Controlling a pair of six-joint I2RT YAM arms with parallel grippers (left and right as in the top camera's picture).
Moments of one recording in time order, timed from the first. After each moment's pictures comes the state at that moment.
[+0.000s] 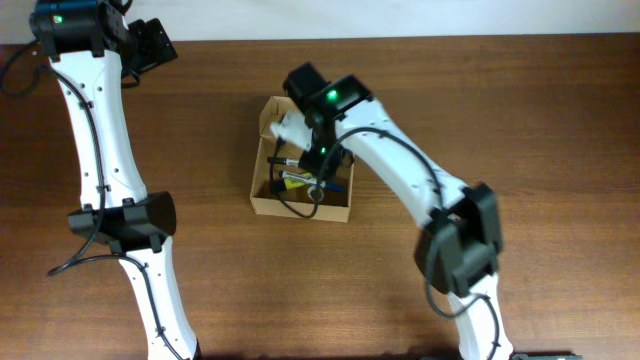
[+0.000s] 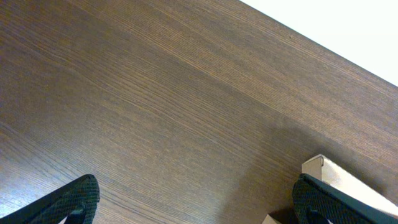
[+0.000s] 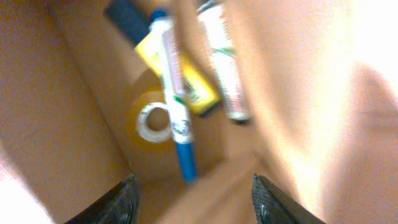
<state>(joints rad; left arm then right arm) 0.11 2.42 2.98 -1.63 -0.09 -0.36 0.60 2.19 2.11 -1.29 0.00 -0.51</state>
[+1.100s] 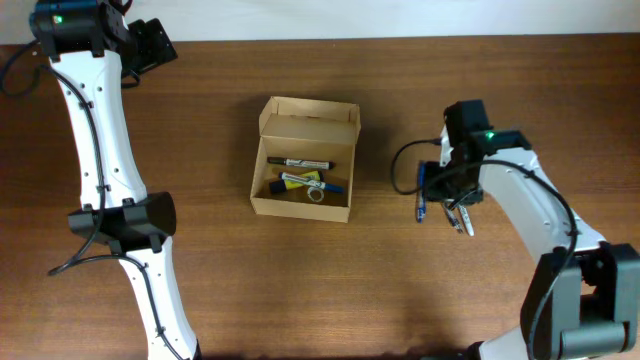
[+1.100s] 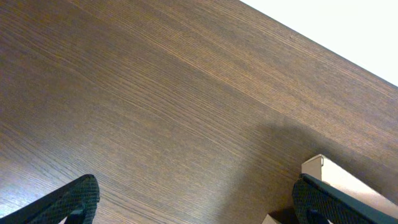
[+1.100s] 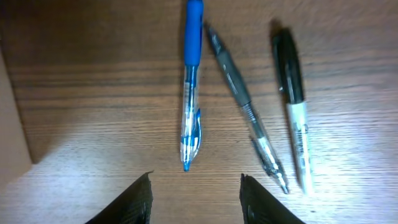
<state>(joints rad) 0.11 2.42 2.98 -1.63 -0.09 -0.36 0.11 1.70 1.20 -0.93 -0.06 0.23</state>
